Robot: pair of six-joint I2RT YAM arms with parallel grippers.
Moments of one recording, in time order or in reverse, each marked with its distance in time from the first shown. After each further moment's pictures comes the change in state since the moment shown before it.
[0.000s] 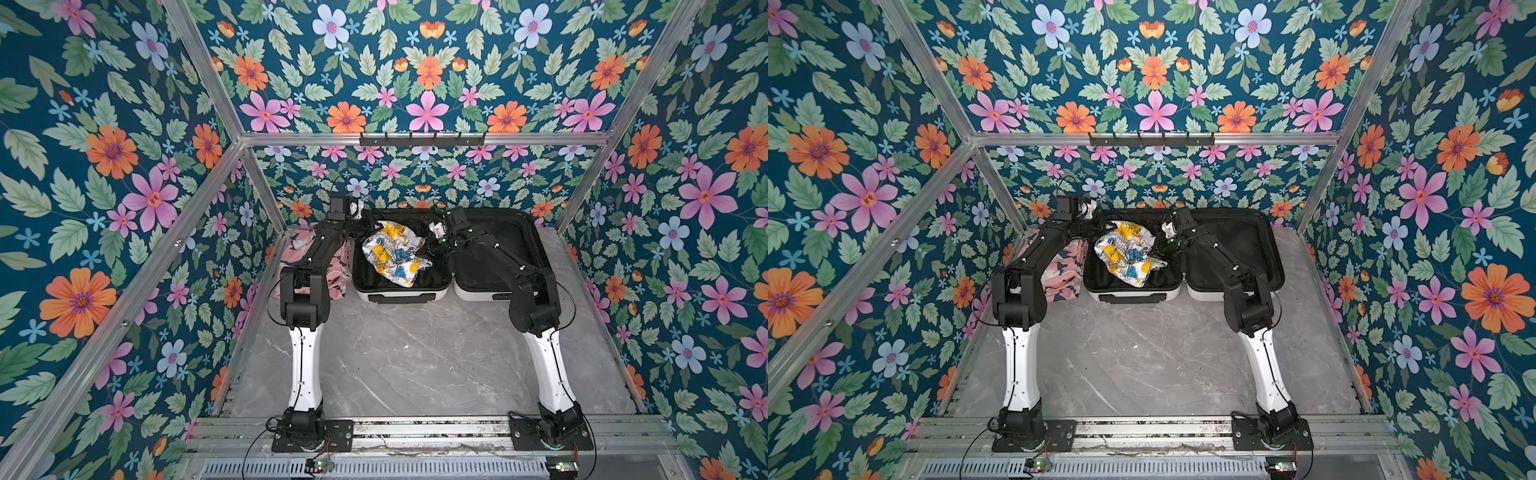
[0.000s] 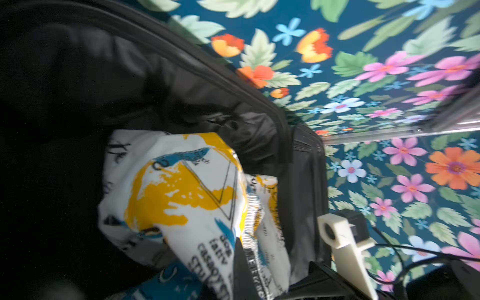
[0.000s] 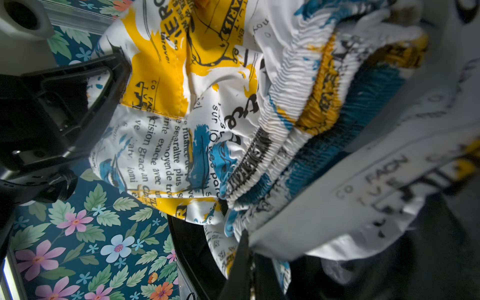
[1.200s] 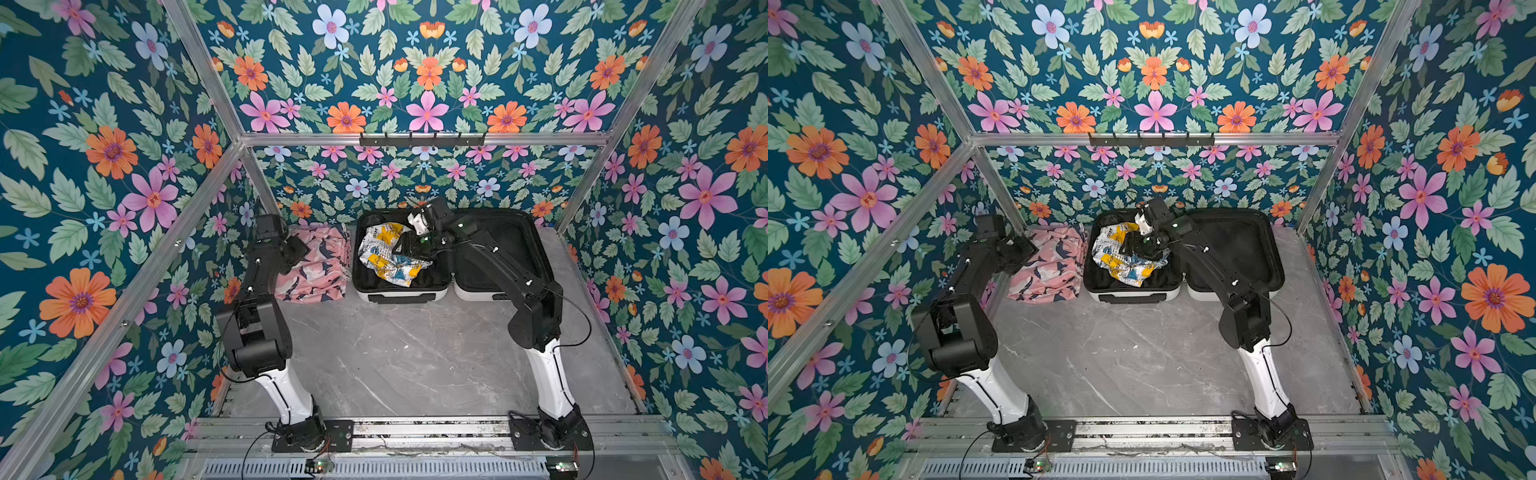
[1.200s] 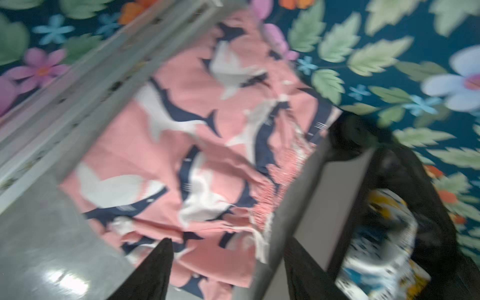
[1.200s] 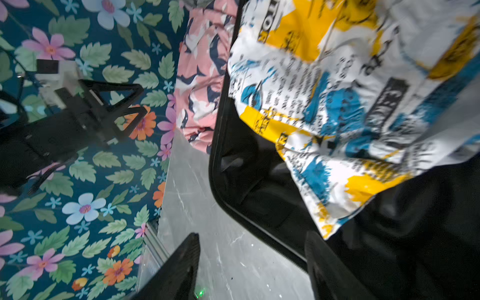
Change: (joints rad) left arm 0.372 -0.530 -0.580 -0.201 -0.529 0.038; right arm 0.205 -0.166 0.108 -0.248 0.201 -0.154
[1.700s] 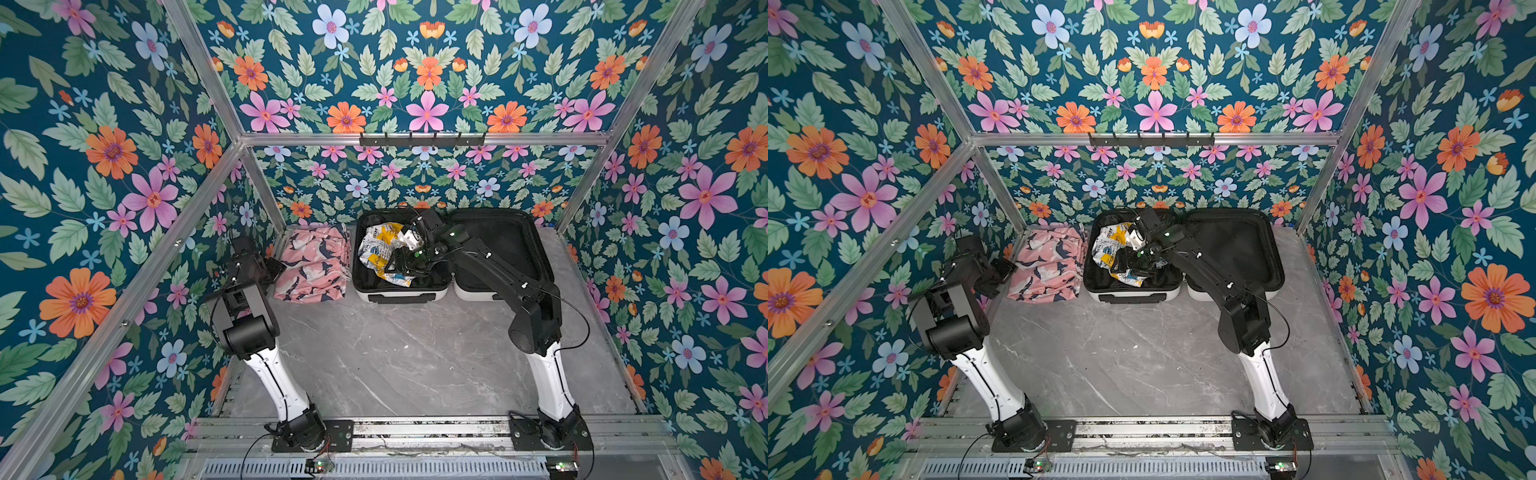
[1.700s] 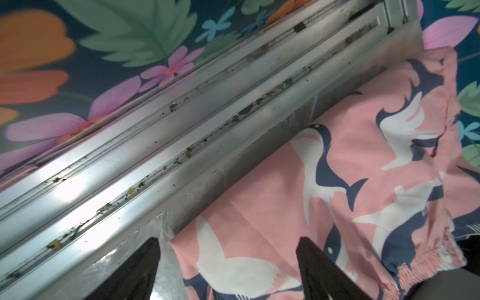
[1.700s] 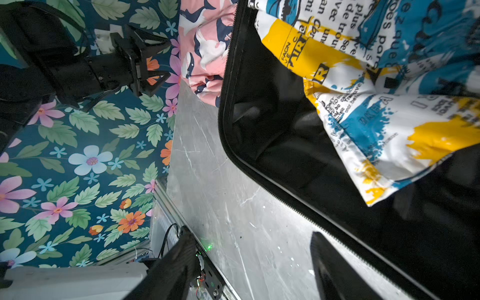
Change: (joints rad) left arm 0.171 0.235 0.049 0.023 -0.012 0.002; right arm 0.034 -0.033 -0.107 -0.014 -0.116 -0.021
